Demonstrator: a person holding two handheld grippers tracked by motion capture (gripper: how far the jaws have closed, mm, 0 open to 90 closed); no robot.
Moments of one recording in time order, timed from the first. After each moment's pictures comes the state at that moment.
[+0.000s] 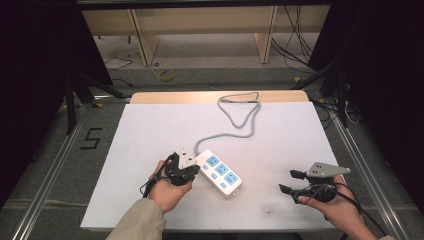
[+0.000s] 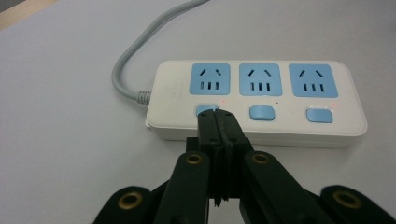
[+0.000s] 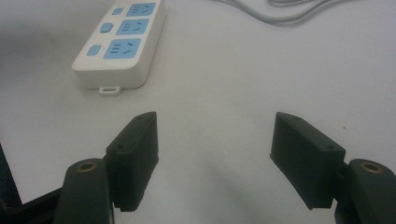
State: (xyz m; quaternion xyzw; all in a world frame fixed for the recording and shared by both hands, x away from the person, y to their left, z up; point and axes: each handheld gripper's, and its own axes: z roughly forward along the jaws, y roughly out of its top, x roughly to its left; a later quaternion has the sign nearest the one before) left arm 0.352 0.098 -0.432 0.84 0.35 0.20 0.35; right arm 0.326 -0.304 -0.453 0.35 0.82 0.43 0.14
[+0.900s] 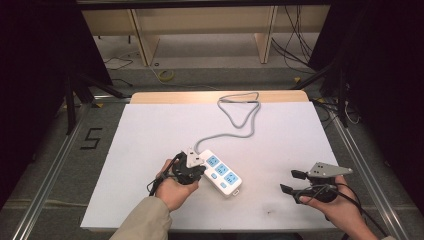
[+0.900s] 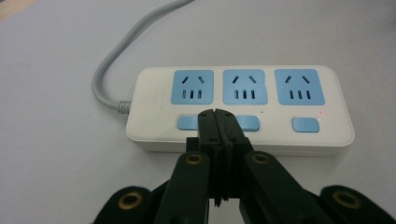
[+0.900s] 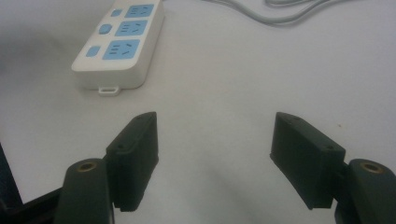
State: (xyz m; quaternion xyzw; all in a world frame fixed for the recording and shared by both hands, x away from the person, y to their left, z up) left arm 0.356 0.081 -0.433 0.85 0.35 0.19 0.35; right arm 0.325 -0.307 -0.452 0.35 0.82 0.43 0.14
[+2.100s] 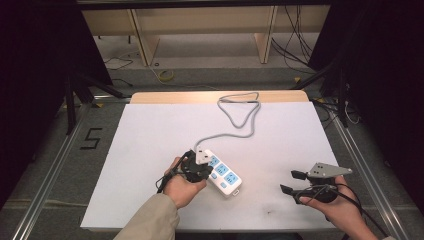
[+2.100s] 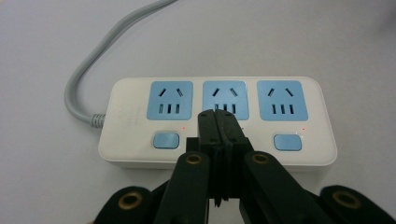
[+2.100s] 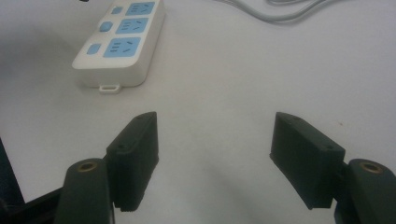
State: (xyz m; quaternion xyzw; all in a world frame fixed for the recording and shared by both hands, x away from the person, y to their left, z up) left arm 0.362 0.061 -0.433 0.86 0.34 0.16 0.34; right arm 0.324 -0.307 -0.452 0.35 0.82 0.43 0.14
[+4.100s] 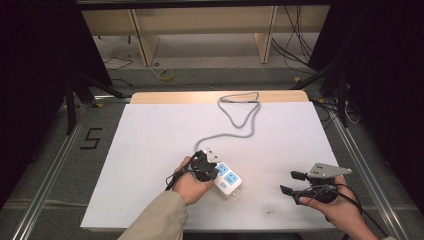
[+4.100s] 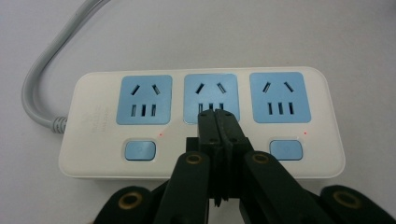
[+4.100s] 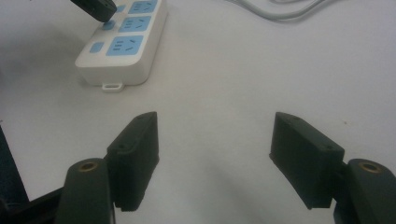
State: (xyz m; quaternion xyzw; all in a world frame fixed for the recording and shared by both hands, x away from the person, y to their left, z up) left arm 0.373 0.040 -0.447 0.88 0.34 0.14 0.31; right arm 0.324 -0.307 -0.453 0.35 0.82 0.43 0.14
